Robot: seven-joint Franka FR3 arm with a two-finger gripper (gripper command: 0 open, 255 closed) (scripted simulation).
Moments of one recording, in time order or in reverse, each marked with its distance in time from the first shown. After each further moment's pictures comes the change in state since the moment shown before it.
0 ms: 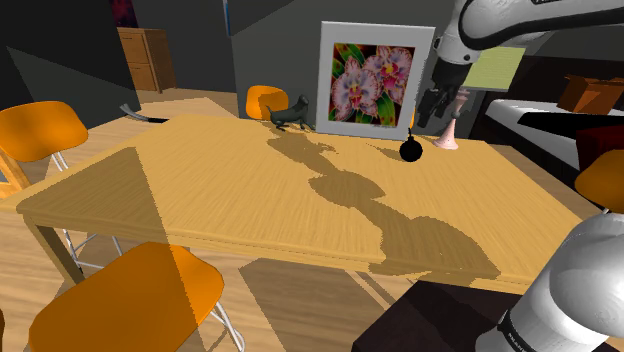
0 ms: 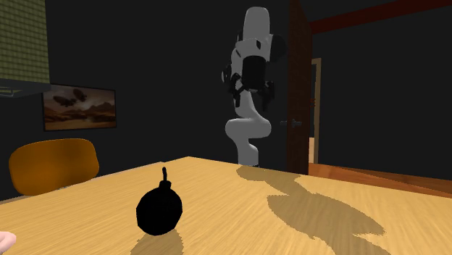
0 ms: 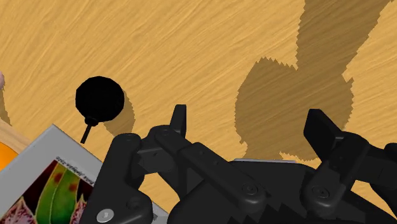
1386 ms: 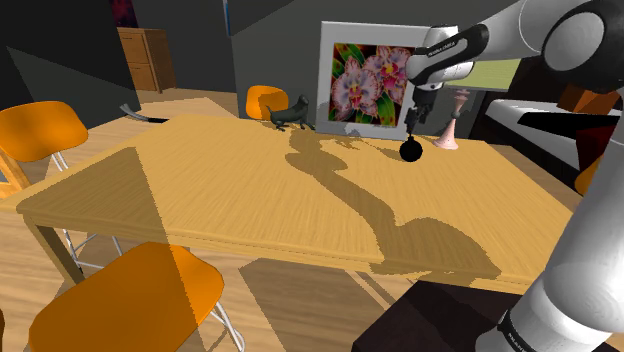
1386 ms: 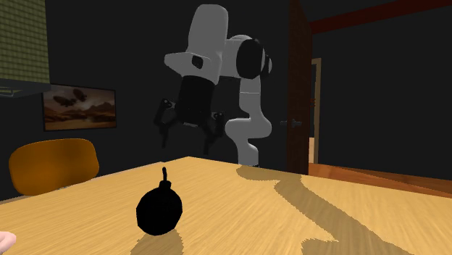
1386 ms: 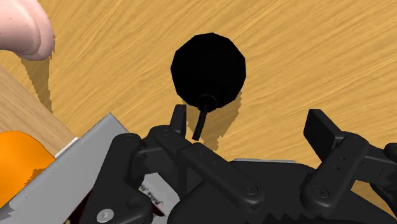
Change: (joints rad) arm -0.083 0.732 -0.238 0.462 0.135 0.270 -0.372
